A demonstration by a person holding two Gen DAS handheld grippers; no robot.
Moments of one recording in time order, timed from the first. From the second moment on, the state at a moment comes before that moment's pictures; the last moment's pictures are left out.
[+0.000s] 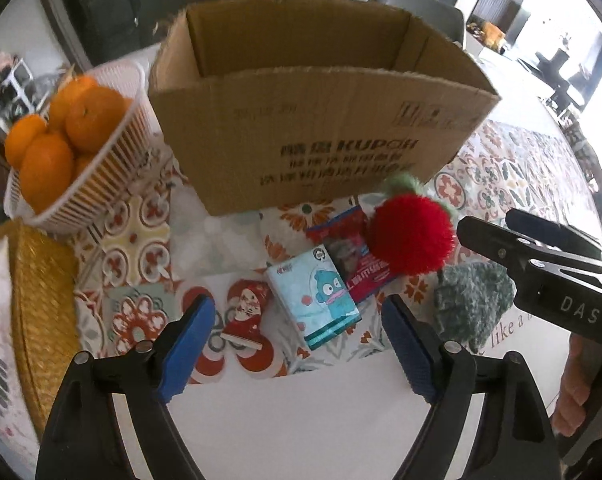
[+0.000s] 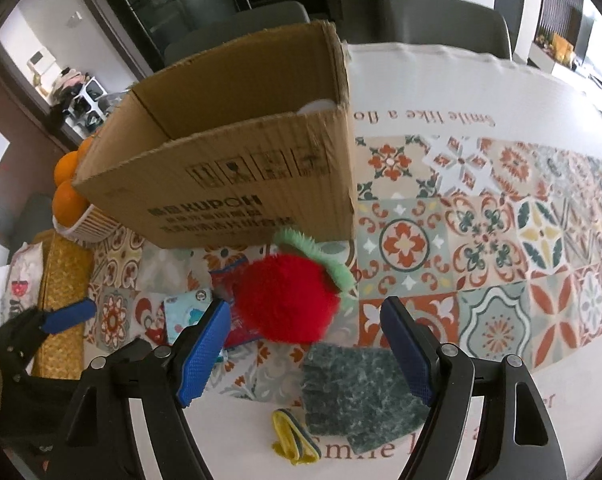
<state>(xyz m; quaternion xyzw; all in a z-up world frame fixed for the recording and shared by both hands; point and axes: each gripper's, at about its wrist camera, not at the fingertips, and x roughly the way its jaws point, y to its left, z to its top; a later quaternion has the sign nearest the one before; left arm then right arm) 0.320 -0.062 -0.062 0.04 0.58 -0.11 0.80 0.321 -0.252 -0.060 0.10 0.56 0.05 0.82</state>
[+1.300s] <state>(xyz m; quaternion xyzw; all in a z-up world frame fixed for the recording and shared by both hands) 0.357 -0.084 -0.168 -0.05 0.68 -0.08 0.73 0.357 -0.232 -0.160 0.25 0.59 0.04 0.77</state>
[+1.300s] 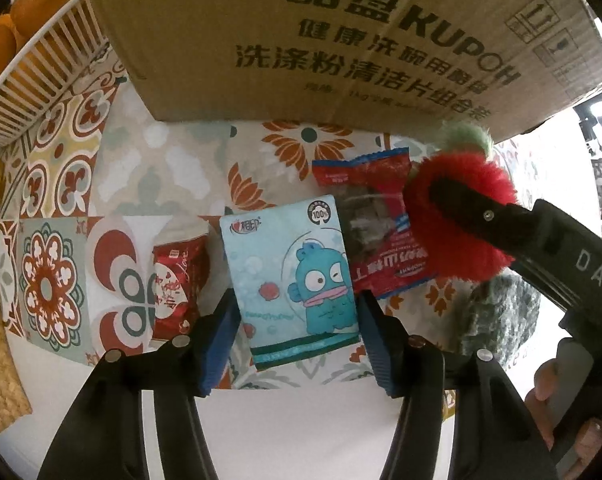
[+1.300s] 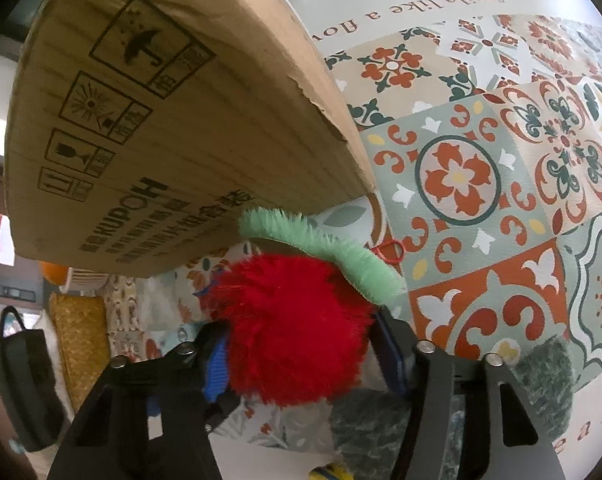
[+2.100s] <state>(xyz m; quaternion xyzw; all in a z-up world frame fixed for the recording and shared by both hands) 0.323 -0.067 -0.118 -0.03 0.62 -0.11 0.78 0.320 -0.233 -0.127 0.20 0.56 0.05 0.80</state>
